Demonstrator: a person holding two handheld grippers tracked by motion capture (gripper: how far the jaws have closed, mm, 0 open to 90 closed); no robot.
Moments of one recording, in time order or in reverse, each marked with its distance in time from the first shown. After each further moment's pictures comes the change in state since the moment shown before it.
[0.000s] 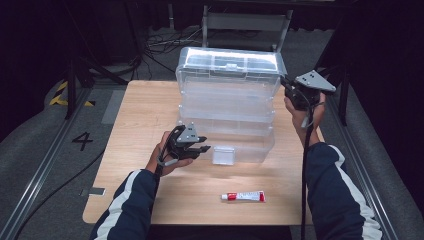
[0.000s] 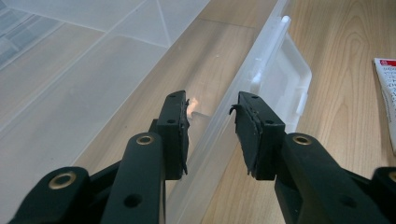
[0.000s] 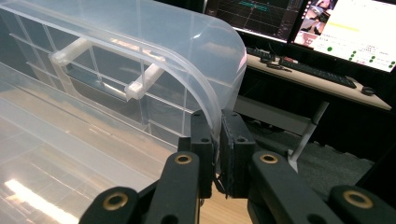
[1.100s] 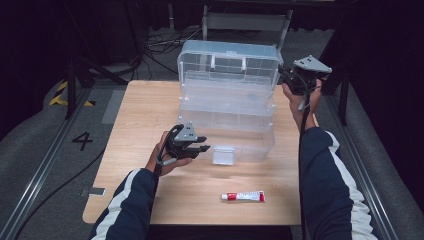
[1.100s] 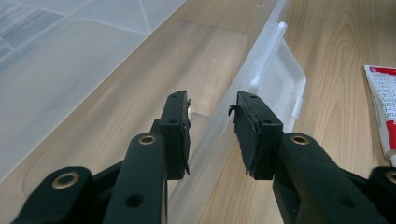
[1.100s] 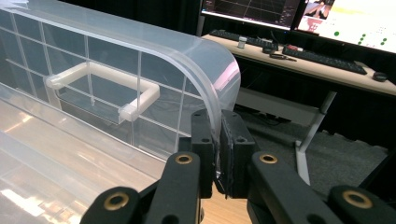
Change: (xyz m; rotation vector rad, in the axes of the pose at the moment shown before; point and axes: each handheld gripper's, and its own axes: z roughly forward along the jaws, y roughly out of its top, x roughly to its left) left arm 0.003 -0.003 -0.001 -0.030 -0.027 -0.024; right arm -0.019 0.013 0.040 0.037 0.011 0.061
